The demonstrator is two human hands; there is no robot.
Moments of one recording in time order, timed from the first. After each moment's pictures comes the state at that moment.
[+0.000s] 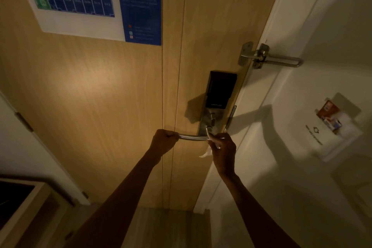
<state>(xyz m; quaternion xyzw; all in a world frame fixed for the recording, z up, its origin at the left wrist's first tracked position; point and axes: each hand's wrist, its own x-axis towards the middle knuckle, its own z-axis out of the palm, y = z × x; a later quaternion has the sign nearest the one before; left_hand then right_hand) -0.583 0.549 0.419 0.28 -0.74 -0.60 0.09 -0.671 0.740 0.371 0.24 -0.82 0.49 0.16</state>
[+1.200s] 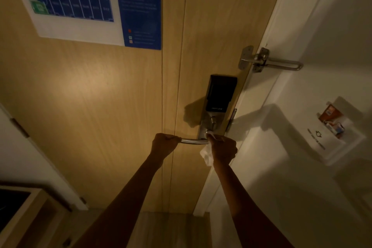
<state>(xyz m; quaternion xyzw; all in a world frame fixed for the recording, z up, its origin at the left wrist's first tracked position) -0.589 0.550 0.421 0.32 -0.72 -0.61 0.10 -0.689 0.707 0.384 -0.04 -0.83 0.55 0.08</state>
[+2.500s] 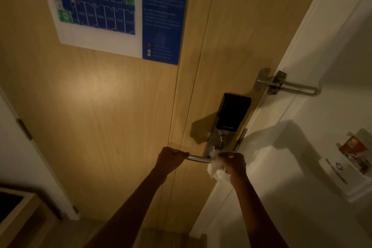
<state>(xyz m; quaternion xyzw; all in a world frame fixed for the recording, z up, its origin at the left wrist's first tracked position) -0.597 0.542 0.417 0.31 -0.71 -0.63 0.07 -0.715 0.722 0.398 0.00 -0.88 0.47 -0.07</state>
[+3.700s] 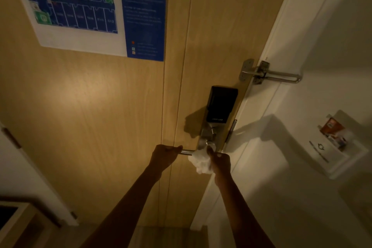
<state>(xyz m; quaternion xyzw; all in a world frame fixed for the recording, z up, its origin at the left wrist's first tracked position) -0.599 0.540 0.406 0.29 -0.72 -0.63 0.07 -0.682 0.707 0.382 -0.06 -0.80 0.59 -0.10</state>
